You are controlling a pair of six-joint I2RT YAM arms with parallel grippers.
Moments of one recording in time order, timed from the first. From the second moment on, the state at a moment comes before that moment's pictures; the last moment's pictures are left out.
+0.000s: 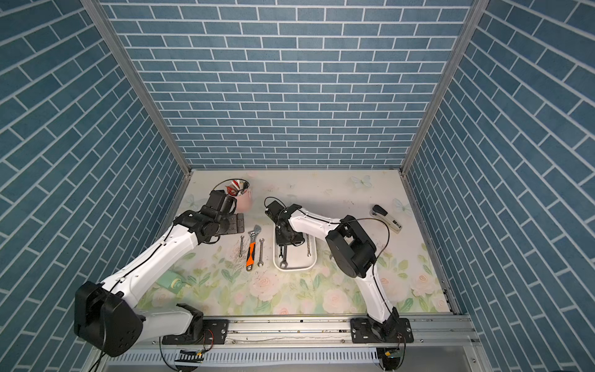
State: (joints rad) left arm -0.40 1.30 1.07 -0.80 -0.30 -0.44; right arm 0.89 2.14 1.64 -0.87 0.06 0.66
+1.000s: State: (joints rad) left arm -0.40 1.33 1.05 -0.80 -0.30 -0.44; right arm 0.92 2.12 1.60 -0.88 0.03 0.68
